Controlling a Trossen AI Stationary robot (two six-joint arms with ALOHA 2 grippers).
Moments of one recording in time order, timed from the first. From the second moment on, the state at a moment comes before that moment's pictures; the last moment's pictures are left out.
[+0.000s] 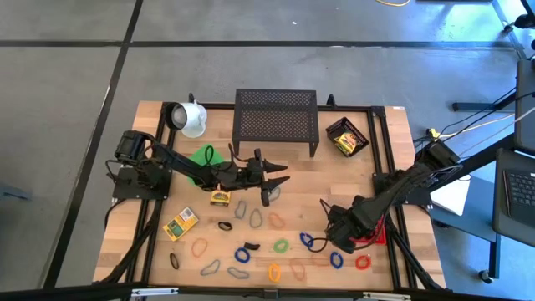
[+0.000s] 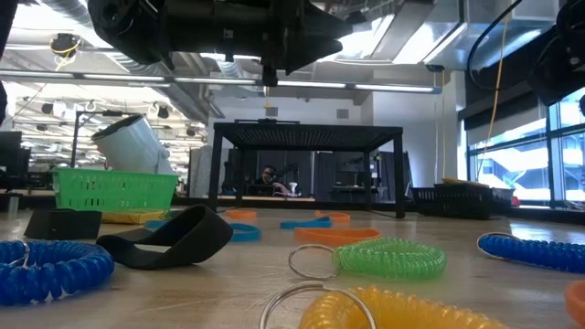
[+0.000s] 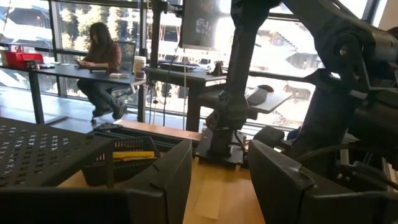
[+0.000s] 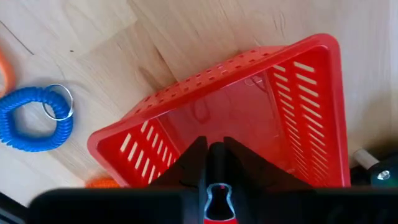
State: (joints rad) left arm -0.13 1.74 0.80 1.04 -0.34 -0.09; right arm 0.67 1.62 1.00 -1.08 -0.12 1.14
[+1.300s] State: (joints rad) left arm -0.24 1.71 1.13 -0.66 0.05 -0.47; right arm 0.67 1.62 1.00 -1.26 -0.35 0.91
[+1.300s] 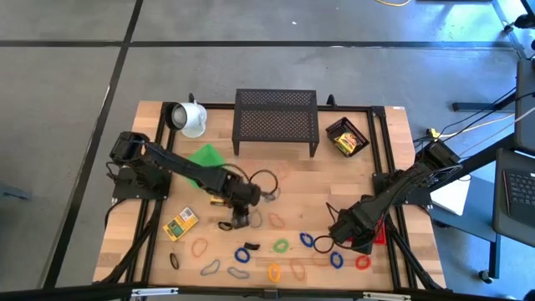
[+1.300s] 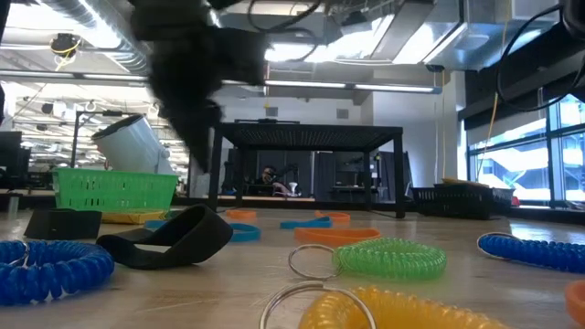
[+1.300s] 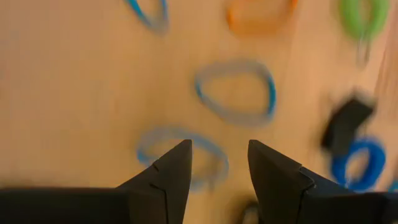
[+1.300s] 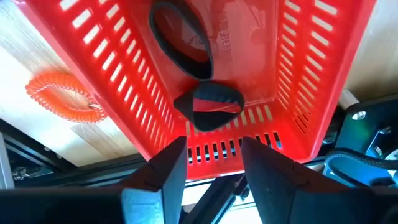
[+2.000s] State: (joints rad) left arm -0.31 1.71 0.96 -0.49 0.00 -0.27; right arm 0.67 1.62 1.00 -1.26 -0.36 0.95
